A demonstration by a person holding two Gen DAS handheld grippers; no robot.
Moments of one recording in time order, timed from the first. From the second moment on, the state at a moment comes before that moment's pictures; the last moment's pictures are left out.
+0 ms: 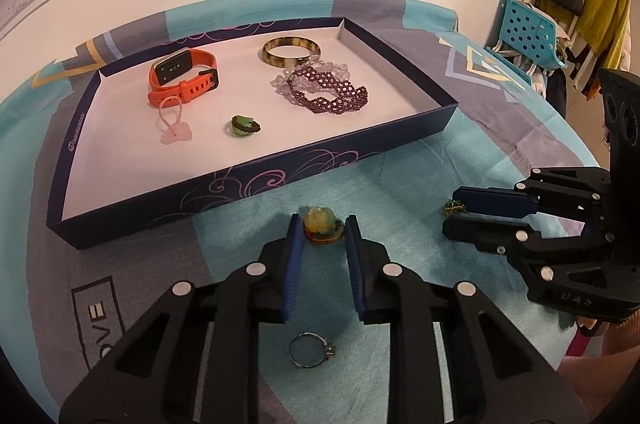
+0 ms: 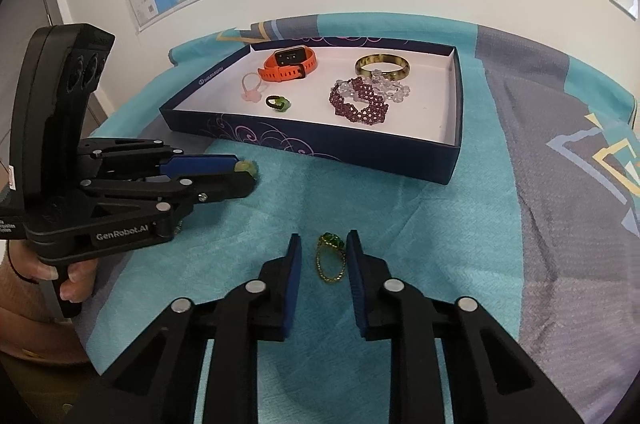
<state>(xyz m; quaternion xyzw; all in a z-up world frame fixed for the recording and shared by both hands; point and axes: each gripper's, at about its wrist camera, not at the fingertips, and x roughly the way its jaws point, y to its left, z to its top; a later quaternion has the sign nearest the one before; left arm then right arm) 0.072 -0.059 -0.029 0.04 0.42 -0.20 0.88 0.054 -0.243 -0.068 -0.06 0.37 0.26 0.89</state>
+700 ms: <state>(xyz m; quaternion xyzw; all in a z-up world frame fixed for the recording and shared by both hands) 0.063 -0.040 -0.025 0.00 0.42 -0.19 0.89 0.055 -0.245 -0.057 -0.04 0.36 0.29 0.89</state>
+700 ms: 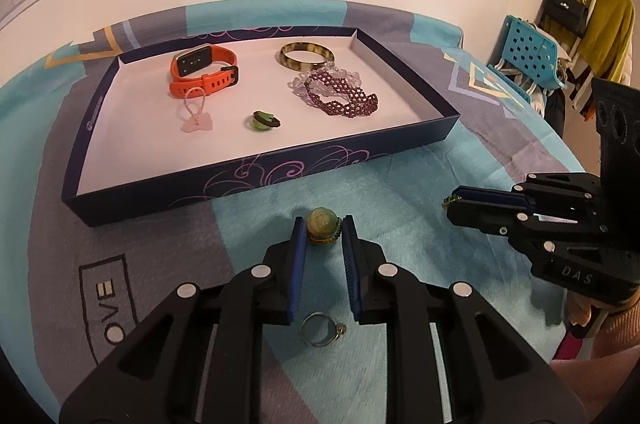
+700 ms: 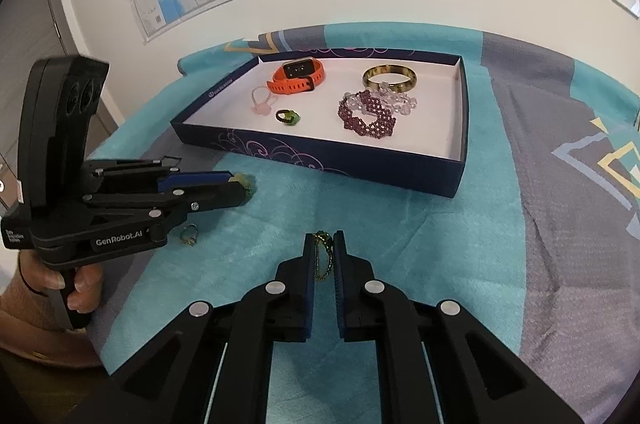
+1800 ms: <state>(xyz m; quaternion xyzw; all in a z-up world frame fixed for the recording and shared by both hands) 0.054 -0.019 0.009 -0.02 0.37 -0.18 0.91 0.061 -0.235 -0.030 -0.01 0.32 0.31 0.89</state>
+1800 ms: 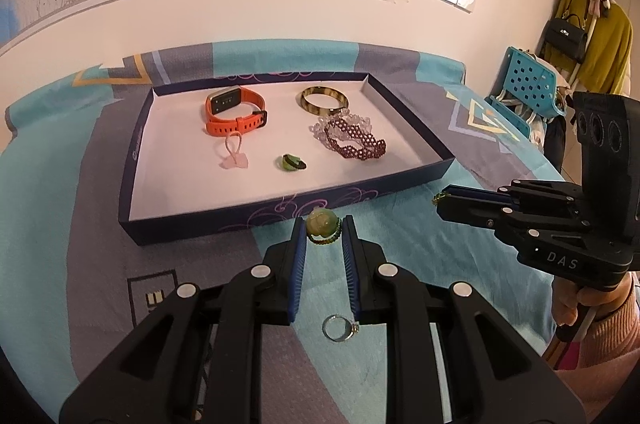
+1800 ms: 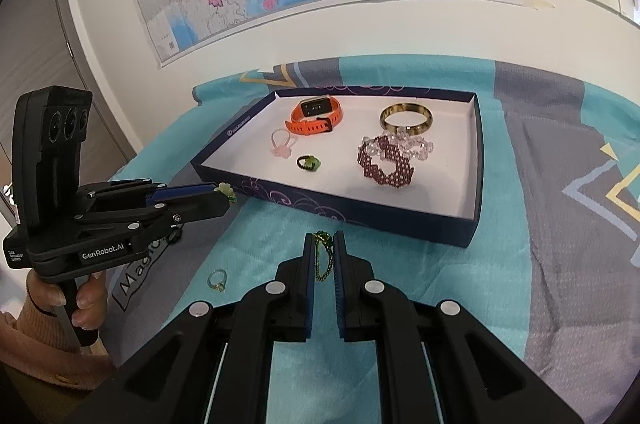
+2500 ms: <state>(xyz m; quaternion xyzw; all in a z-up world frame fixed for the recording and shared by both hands) 0.077 -0.017 0.017 -0.01 0.36 -0.17 0.92 0.086 -0.232 -0.012 -0.02 0.31 0.30 0.90</state>
